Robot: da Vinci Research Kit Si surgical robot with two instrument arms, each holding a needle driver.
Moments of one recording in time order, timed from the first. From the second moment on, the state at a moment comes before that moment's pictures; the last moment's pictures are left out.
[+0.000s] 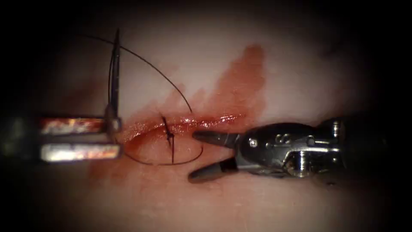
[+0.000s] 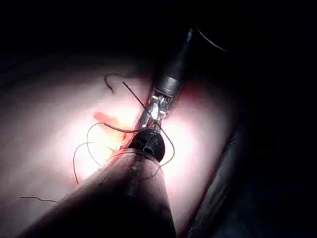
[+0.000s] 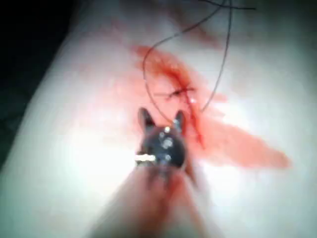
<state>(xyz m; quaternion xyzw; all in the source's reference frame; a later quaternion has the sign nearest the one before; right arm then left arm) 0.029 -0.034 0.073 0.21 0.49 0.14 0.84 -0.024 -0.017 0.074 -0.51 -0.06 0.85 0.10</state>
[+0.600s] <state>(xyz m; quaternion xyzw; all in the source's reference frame) 0.025 -0.036 0.068 0.29 0.47 0.10 0.83 -0.024 -0.017 0.074 -0.51 -0.05 0.85 0.10</state>
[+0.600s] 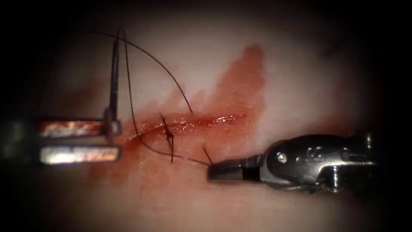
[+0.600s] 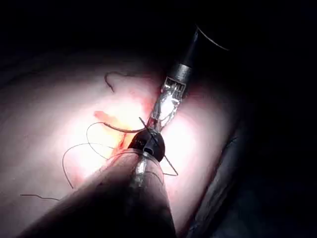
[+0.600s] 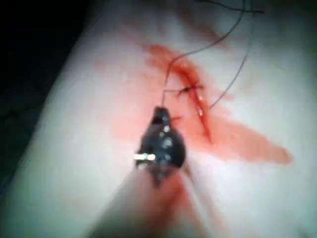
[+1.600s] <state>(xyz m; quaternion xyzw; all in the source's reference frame) 0.025 -0.035 0.062 0.25 0.52 0.08 0.81 -0.021 -0.017 0.074 -0.51 -0.05 0.85 0.10</state>
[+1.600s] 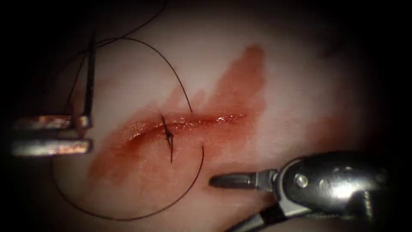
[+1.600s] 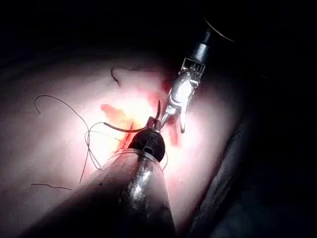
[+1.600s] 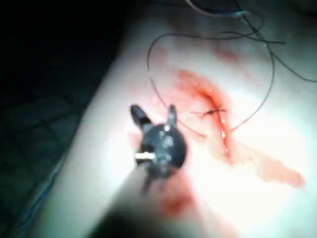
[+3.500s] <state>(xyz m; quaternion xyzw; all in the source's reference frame) 0.031 -0.041 0.056 0.36 0.51 -0.06 0.78 -0.022 -0.017 0.075 -0.50 -0.04 0.86 0.11</state>
